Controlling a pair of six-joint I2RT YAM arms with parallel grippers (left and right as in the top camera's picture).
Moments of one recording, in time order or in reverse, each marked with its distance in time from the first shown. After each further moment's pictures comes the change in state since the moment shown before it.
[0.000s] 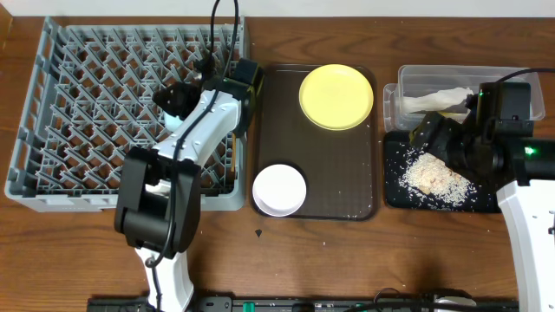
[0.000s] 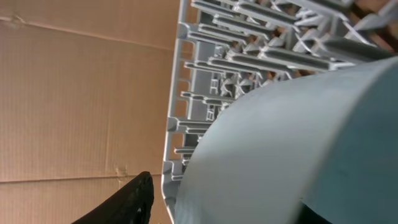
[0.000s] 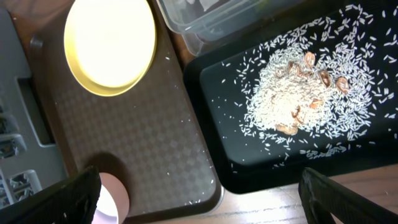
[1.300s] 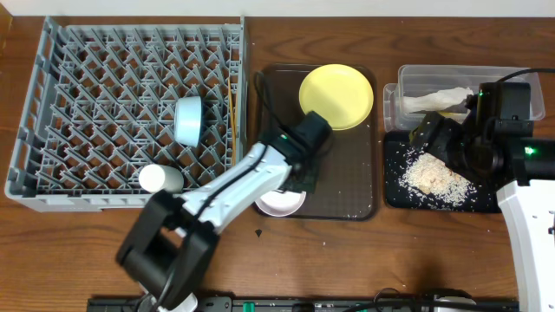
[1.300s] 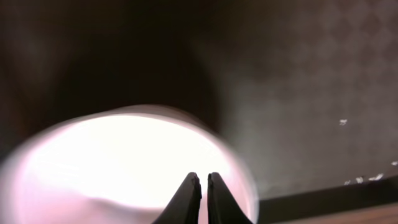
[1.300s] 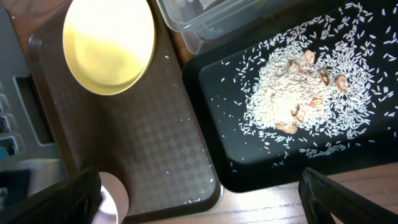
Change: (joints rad) left arm -0.383 -0.189 -0.229 0.126 1.269 -0.341; right arm 0.000 0.000 0.000 -0.005 0.000 0.000
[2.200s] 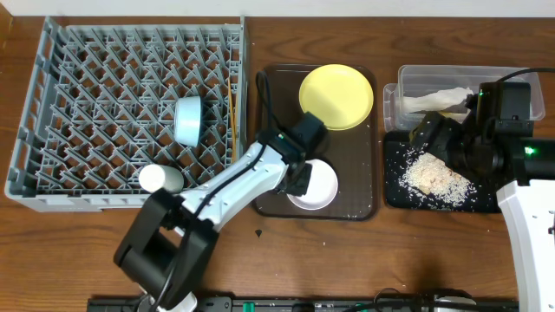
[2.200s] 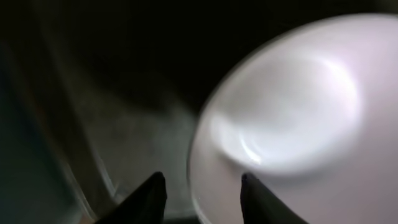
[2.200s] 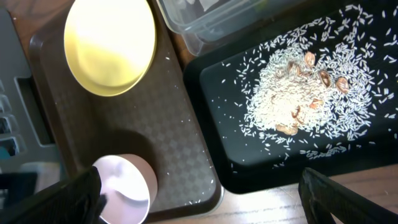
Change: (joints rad) left arm 0.022 -0.005 -0.024 -0.024 -0.048 0.079; right arm 0.000 0.000 0.000 0.005 0.000 0.000
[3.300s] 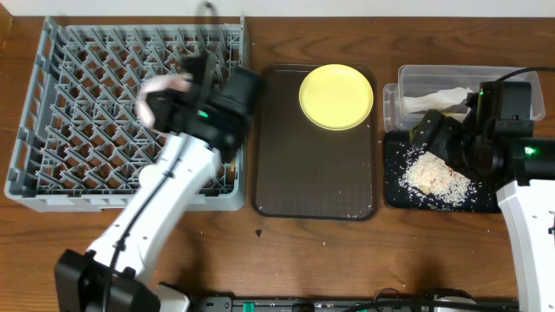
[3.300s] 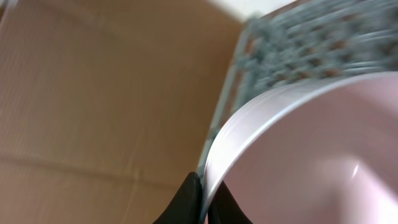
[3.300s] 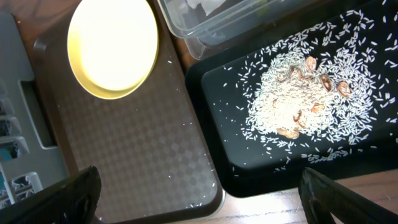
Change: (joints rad) left arm 0.284 -0.261 0.138 -0.123 -1.277 0.324; right arm 0.000 0.000 0.000 0.013 0.000 0.000
